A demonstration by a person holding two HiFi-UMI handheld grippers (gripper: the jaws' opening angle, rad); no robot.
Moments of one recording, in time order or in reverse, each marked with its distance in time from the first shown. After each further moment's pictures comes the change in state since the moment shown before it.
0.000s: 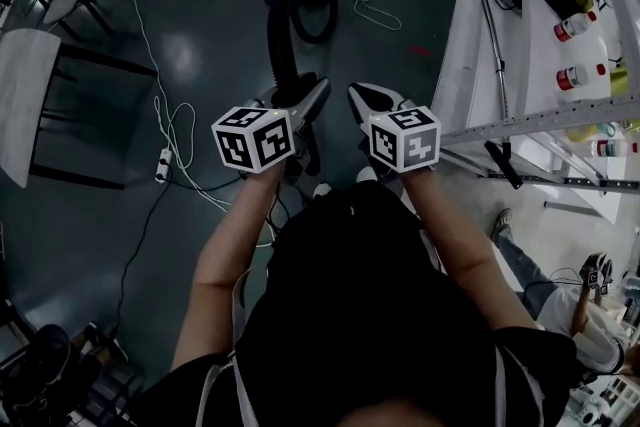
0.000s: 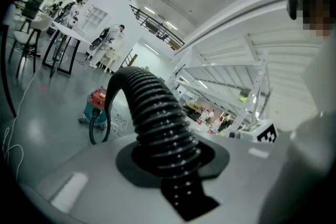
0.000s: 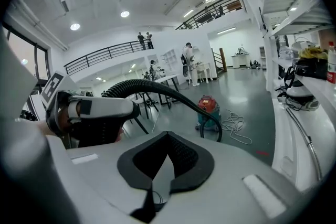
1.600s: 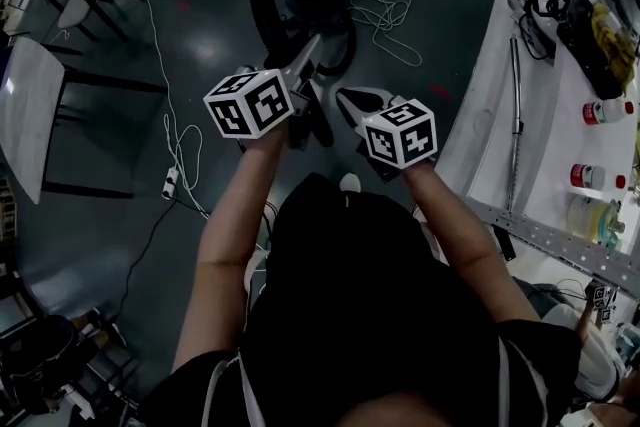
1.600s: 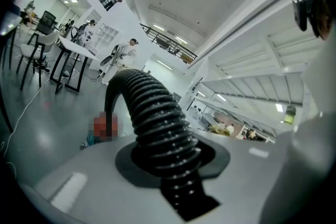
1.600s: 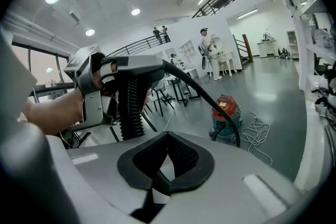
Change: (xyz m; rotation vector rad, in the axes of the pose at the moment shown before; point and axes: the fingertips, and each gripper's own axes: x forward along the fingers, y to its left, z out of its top) left arm 0.207 0.104 0.180 -0.010 -0.178 0.187; right arm 0.141 -0.142 0.106 -0.057 0.081 0.284
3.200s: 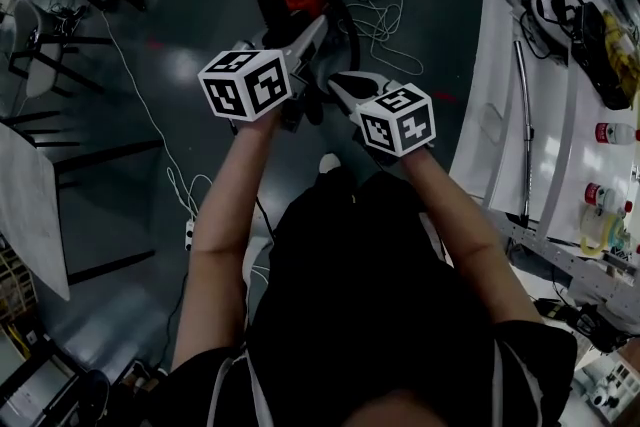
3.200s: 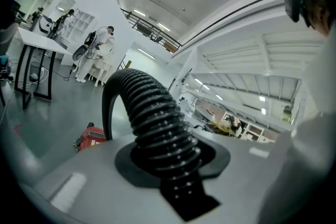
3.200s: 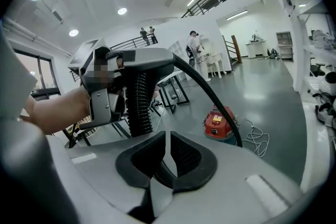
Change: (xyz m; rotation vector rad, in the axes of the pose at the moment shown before) left arm 0.170 0.146 0.132 0.120 0.135 -0.216; right arm 0.183 -0.099 0.151 0.067 -0.015 -0.119
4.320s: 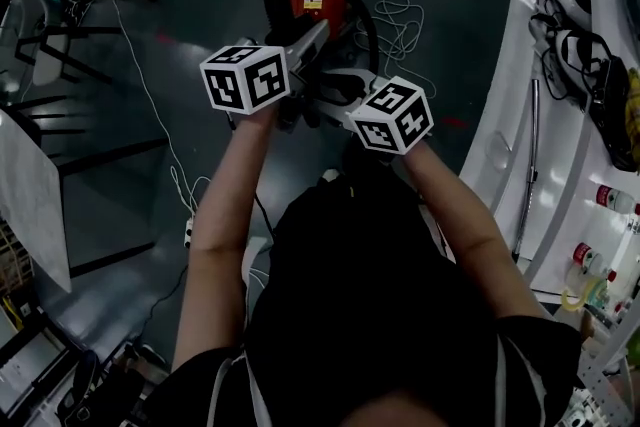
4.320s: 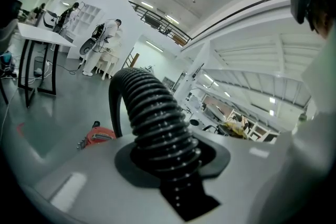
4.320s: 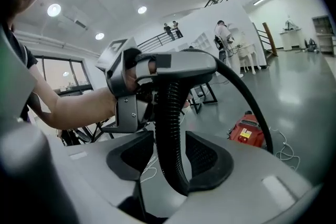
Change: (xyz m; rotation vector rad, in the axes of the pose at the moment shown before) left arm 0.082 0.090 0.038 -0.053 0.083 0.064; right arm 0.079 -0.025 0.078 -0.110 0.051 0.334
